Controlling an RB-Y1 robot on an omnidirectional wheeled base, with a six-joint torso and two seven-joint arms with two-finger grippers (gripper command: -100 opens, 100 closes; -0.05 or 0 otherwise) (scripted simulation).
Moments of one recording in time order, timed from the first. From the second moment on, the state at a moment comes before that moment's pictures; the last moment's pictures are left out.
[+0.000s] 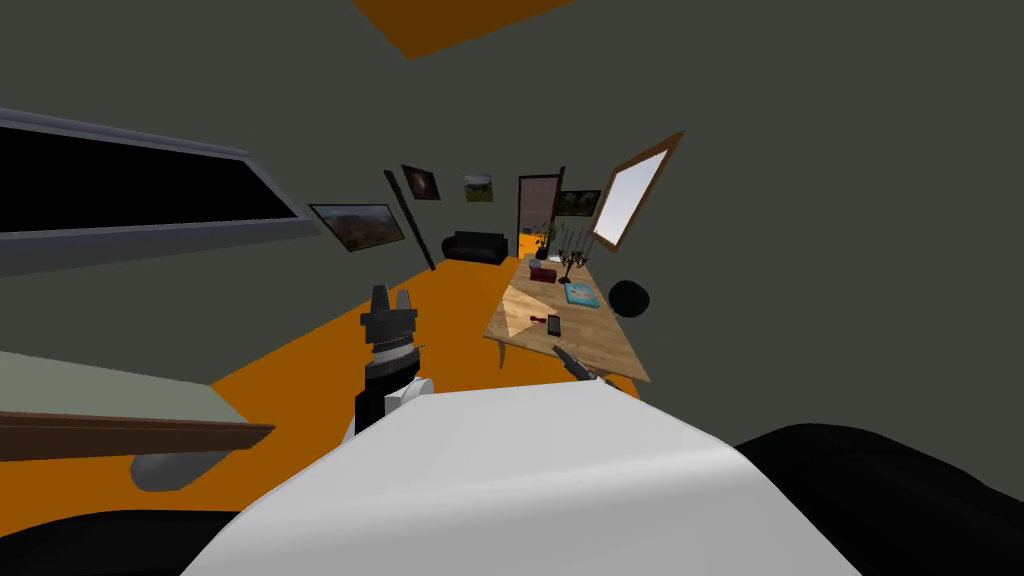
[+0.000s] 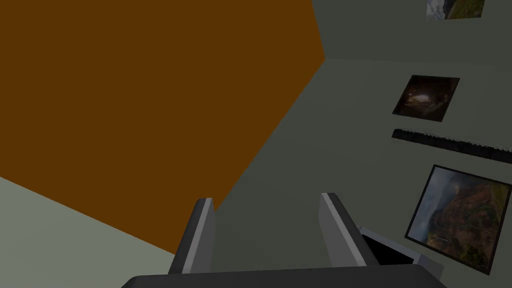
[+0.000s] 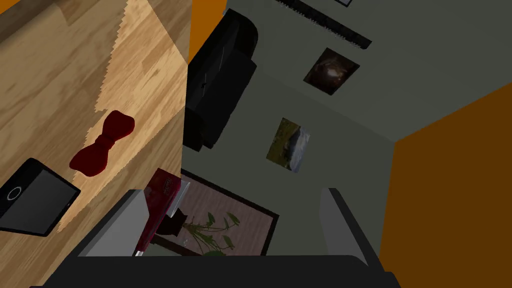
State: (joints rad) left arm 0.54 0.03 0.00 -2.29 0.12 -0.56 -0.10; right arm 0.66 -0.62 0.23 -1.82 0.40 -0.57 -0.26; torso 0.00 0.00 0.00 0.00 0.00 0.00
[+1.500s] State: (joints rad) left arm 0.54 0.03 0.00 -2.29 0.12 -0.56 -0.10; right arm 0.72 -0.96 0.29 -1.55 0.78 -0.52 -0.35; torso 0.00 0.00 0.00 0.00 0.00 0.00
